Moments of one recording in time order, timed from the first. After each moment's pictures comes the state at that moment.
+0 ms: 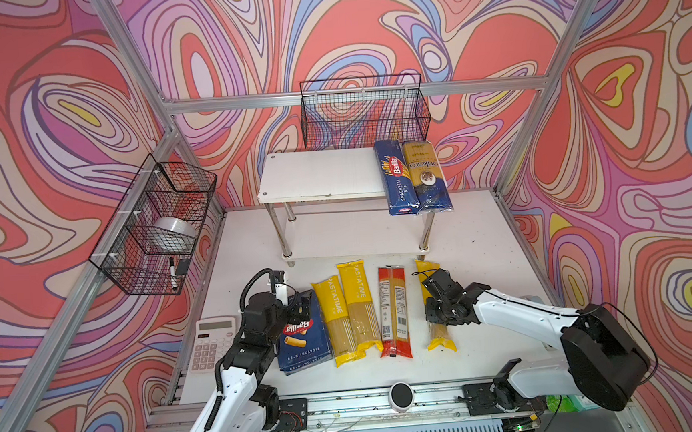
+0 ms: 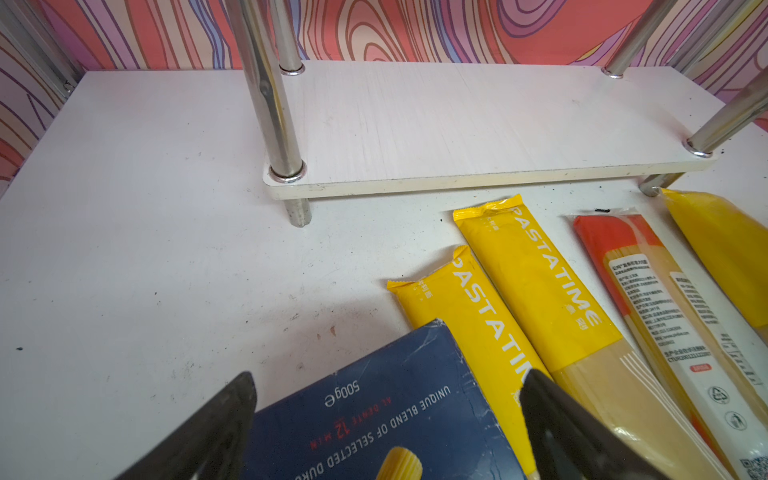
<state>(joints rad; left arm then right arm) -0.23 0.70 0.35 -0.13 0.02 -0.12 0.57 1.34 0.65 -0.56 0.14 0.74</state>
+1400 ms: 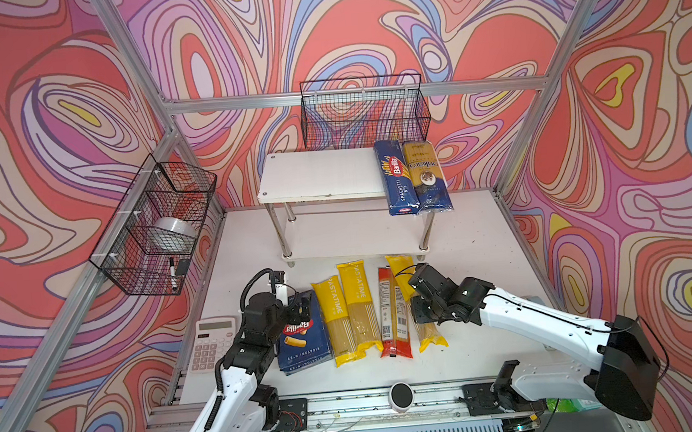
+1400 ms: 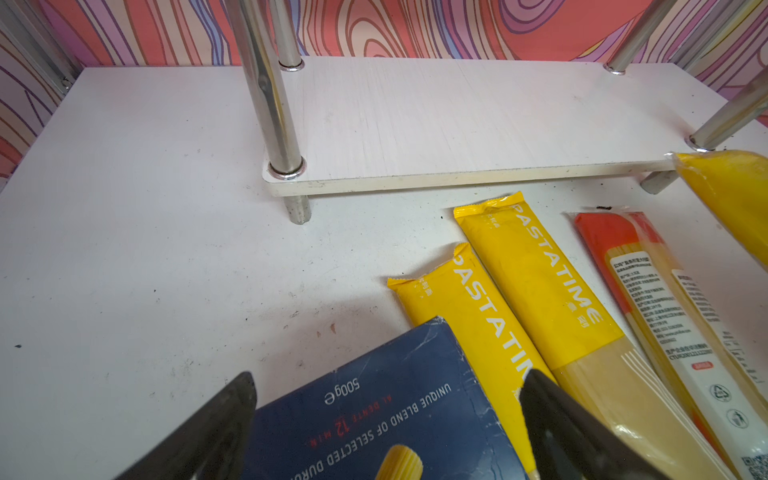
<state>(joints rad) -0.23 0.70 0.35 -0.13 0.02 -0.12 0.81 1.26 0.89 -0.77 0.12 0.69</state>
